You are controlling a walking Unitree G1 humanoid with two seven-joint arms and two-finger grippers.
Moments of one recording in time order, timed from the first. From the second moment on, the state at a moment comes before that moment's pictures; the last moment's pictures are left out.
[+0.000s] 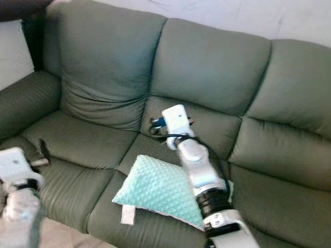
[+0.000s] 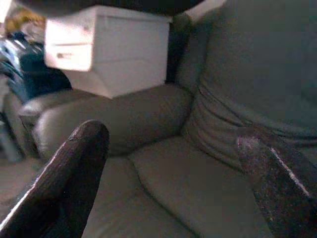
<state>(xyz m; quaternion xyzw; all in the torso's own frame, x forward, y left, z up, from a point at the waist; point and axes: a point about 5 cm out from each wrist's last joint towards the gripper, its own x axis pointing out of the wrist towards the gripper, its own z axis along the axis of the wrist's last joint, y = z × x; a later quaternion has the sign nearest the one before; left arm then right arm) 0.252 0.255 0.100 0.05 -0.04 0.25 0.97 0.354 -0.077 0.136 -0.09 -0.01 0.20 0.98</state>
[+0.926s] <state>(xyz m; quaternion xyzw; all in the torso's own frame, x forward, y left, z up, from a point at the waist) 0.245 0.244 0.085 0.05 0.00 0.22 0.97 0.352 -0.103 0.128 -0.11 -0.04 0.14 0.98</state>
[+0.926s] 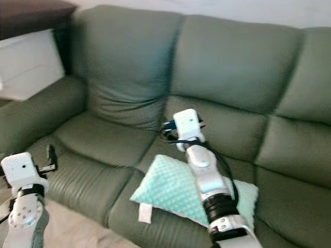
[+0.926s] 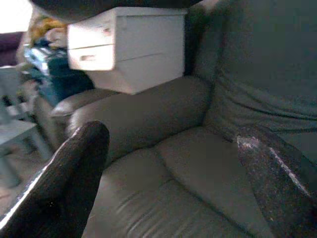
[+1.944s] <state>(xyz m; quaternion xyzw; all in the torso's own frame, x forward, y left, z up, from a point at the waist) 0.244 0.245 0.077 0.02 0.02 0.24 0.97 0.349 -0.108 0.121 -0.12 -0.03 0.15 0.98</state>
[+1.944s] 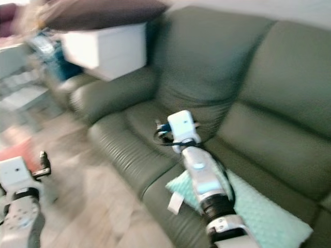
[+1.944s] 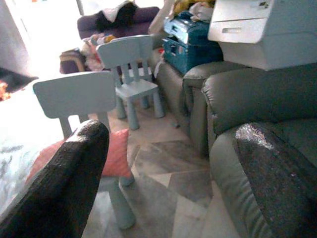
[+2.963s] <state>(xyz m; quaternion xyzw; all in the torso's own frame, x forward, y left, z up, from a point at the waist) 0.239 0.252 0.073 -0.01 0.04 0.25 0.97 0.348 -0.095 0.123 -0.09 -0.03 0.16 0.98</state>
